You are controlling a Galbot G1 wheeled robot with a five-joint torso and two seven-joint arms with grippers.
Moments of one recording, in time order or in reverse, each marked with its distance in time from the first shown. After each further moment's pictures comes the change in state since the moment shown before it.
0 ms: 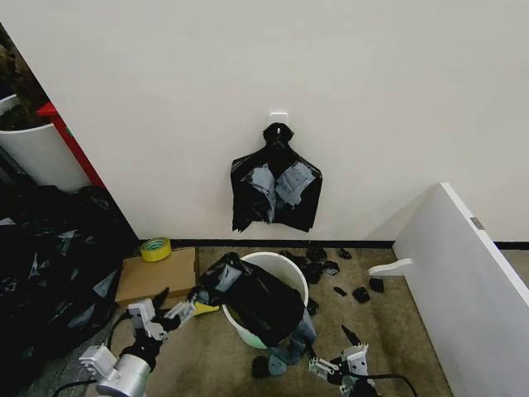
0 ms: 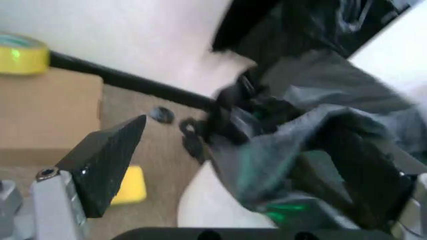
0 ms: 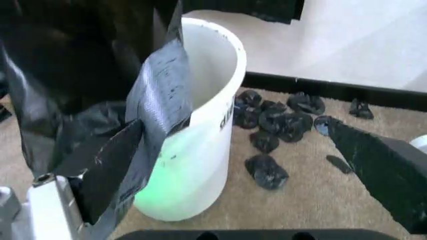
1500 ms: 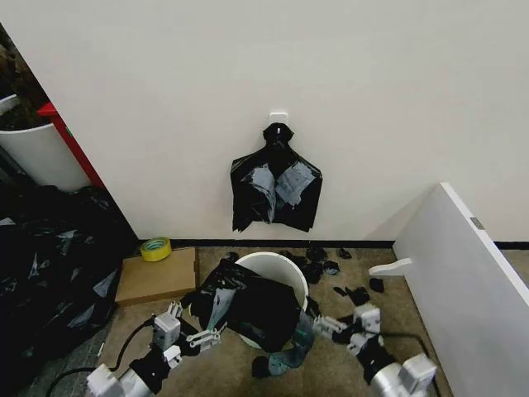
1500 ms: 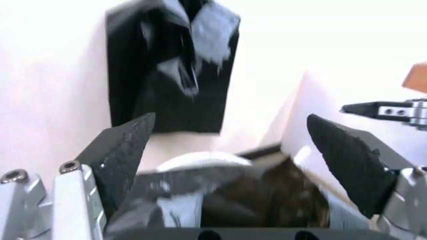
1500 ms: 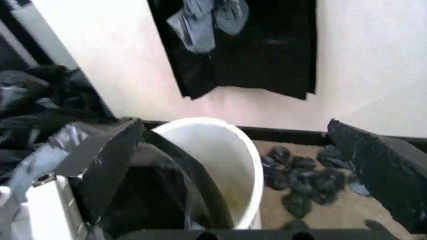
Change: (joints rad) left arm 0.141 0.009 -0.033 -0.116 0.399 -0.322 0.251; right arm 0.111 -0.110 0.157 0.248 0.390 -0.253 -0.083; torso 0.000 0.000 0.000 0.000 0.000
